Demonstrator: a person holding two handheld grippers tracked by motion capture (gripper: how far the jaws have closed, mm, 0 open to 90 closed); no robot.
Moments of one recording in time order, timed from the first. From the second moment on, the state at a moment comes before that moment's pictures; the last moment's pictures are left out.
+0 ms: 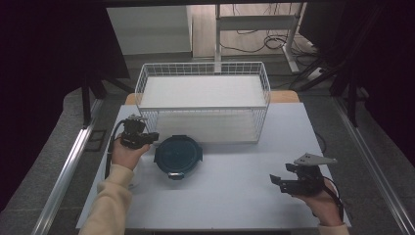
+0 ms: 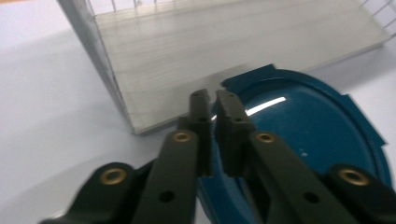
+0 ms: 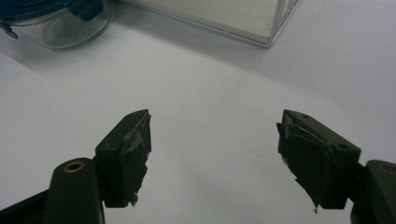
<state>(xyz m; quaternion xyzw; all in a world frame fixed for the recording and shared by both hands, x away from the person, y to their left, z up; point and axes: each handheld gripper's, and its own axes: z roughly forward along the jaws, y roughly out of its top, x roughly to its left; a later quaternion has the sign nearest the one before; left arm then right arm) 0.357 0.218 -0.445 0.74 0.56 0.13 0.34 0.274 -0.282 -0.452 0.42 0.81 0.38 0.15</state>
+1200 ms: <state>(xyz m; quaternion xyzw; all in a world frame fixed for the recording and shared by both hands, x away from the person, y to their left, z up) 0.385 0.209 -0.482 0.76 0.56 0.10 0.30 0.275 -0.280 -0.458 0.42 0.81 0.36 0.15</state>
